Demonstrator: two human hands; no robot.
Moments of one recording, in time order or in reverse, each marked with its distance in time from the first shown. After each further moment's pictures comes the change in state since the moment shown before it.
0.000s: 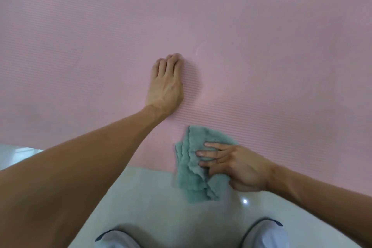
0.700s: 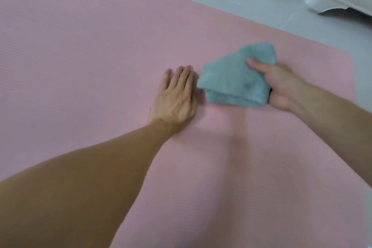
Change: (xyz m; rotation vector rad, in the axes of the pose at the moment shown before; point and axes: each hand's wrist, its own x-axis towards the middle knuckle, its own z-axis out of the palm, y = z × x) left_hand 0.112 0.085 0.028 0.011 -0.039 0.059; right_hand 0.002 0.141 -0.245 1.219 1.050 0.935
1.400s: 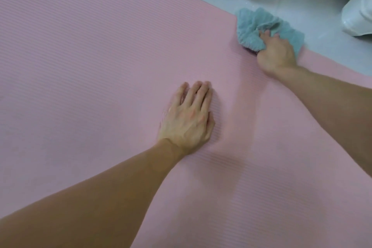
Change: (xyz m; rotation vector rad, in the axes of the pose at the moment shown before) left_hand 0.001 -0.002 0.001 -0.023 0.099 -0.023; right_hand 0.126 -0.048 0.052 -1.580 0.282 -0.568
